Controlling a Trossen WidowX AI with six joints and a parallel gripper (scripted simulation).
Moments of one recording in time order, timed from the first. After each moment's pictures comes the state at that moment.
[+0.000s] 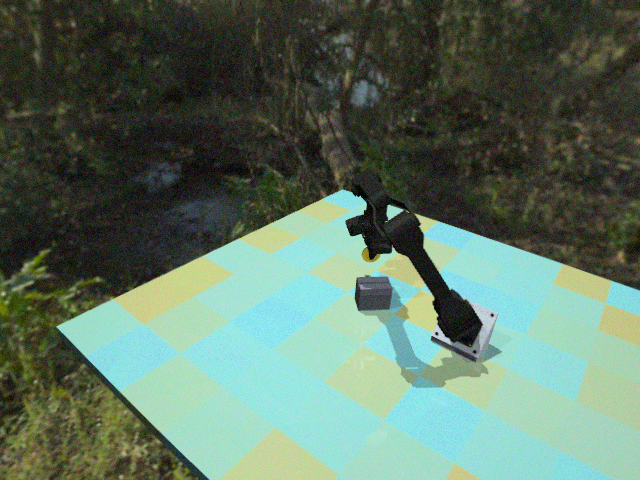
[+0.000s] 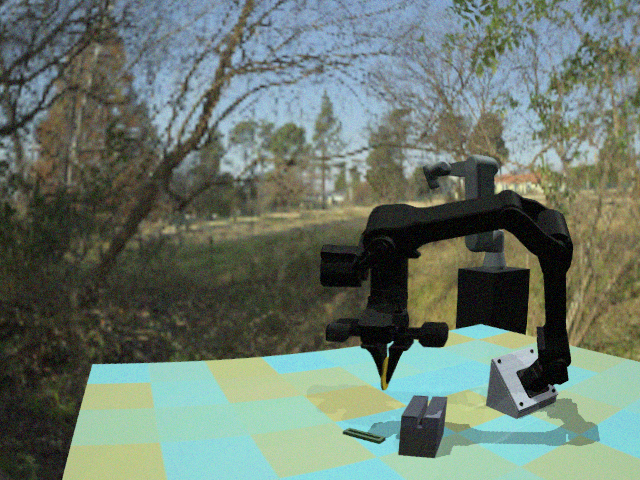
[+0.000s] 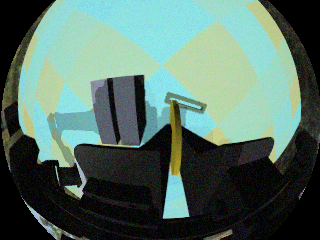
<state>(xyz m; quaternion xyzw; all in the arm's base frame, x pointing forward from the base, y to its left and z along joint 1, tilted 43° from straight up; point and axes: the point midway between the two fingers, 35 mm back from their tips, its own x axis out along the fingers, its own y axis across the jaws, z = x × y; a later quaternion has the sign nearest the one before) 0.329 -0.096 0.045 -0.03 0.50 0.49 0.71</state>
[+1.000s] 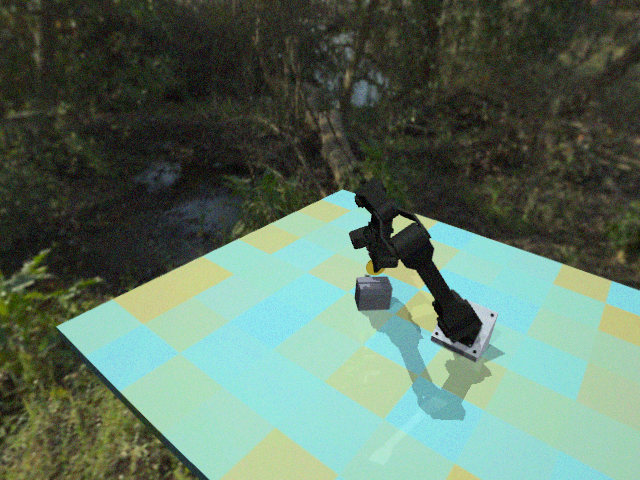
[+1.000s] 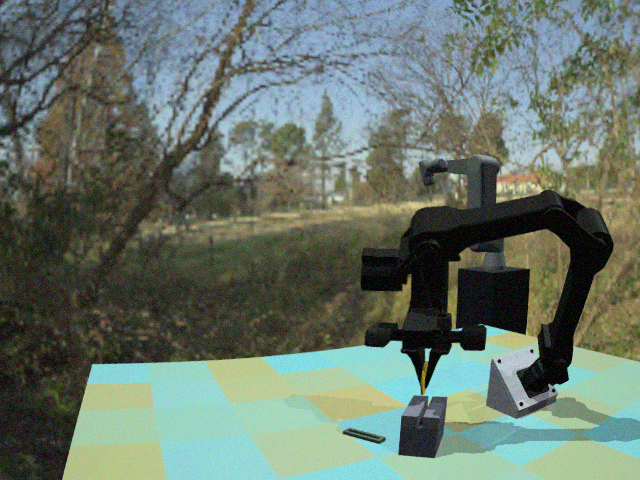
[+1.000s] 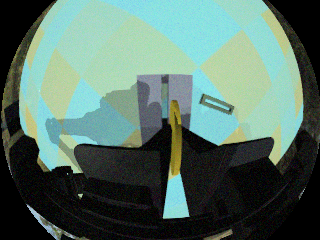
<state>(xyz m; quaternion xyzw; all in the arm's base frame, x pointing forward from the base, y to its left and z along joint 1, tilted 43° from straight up) 0.283 -0.060 0.070 -0.03 0.51 0.49 0.71</state>
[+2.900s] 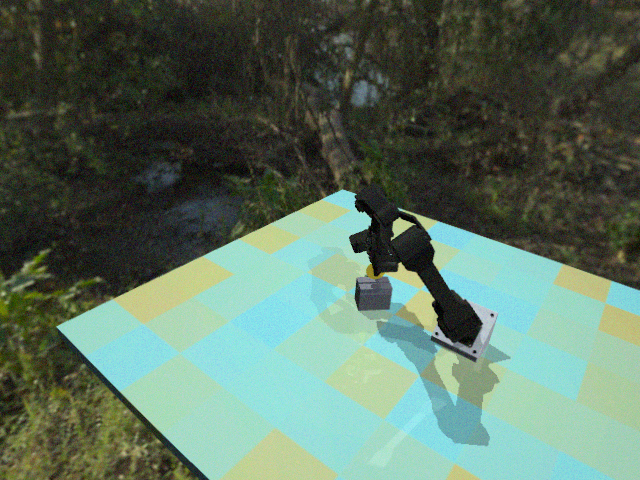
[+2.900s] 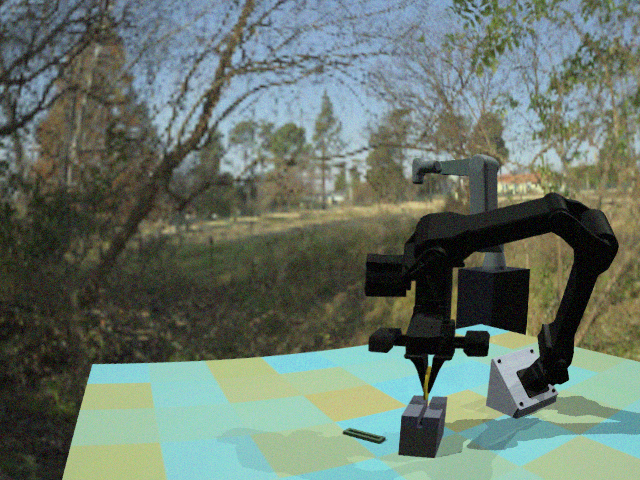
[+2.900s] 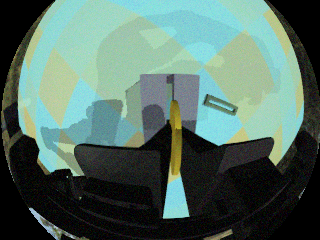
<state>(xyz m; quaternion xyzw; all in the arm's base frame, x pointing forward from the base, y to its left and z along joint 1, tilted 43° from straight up) 0.279 -0.052 0.066 -0.03 0.51 0.49 0.71</state>
